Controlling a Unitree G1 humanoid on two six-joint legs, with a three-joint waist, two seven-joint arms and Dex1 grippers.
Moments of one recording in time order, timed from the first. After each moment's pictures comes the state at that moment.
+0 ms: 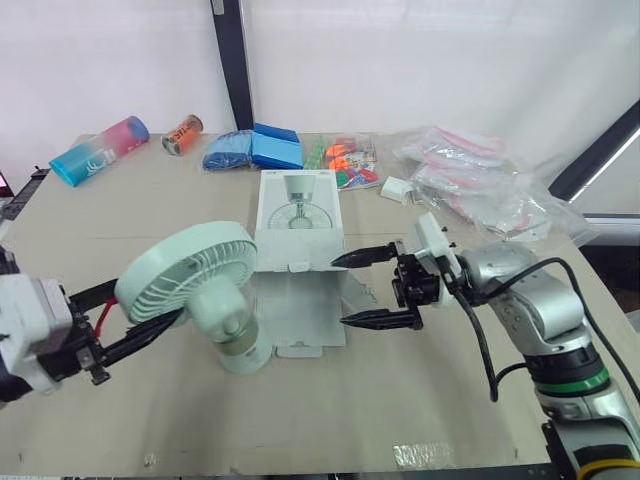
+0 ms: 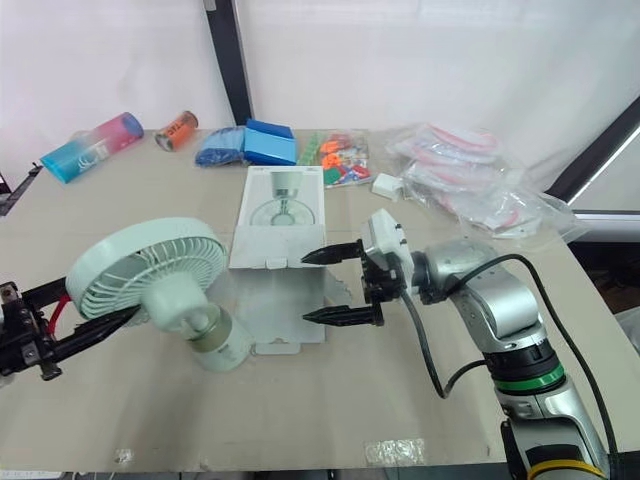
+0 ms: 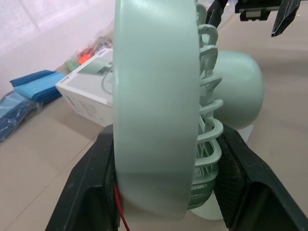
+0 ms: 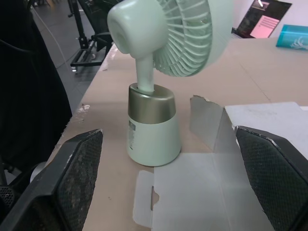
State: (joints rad) left arm 0.62 1.06 0.73 -0.65 -0.95 0.11 -0.76; right arm -0.52 -0.65 0.13 -0.21 0.59 0.46 1.30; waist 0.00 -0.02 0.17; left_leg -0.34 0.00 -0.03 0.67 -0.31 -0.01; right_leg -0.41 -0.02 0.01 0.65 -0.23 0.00
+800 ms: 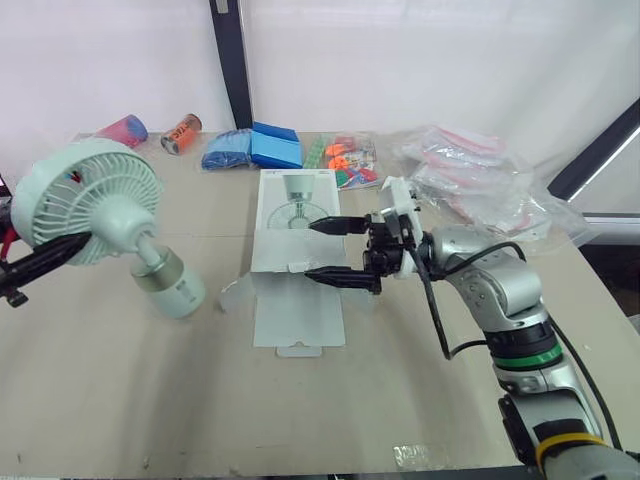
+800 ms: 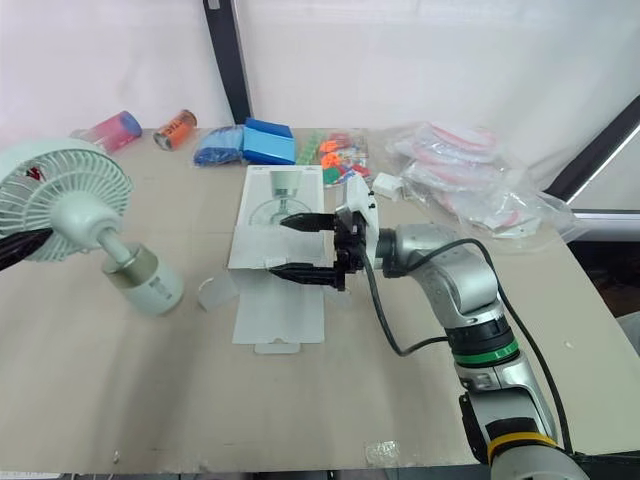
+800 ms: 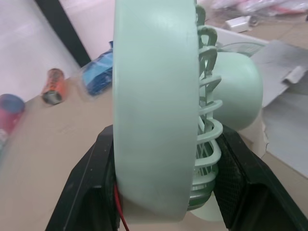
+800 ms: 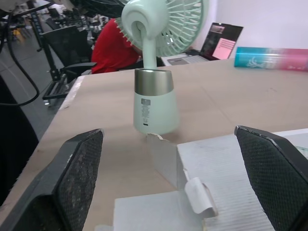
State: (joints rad) left arm 0.22 1.08 0.87 -0.36 -0.83 0.55 -0.80; right arm -0.67 -0.47 0.14 -0.09 0.56 0.53 1.09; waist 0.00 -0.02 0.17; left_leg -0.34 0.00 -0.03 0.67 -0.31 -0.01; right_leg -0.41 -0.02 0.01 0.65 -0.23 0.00
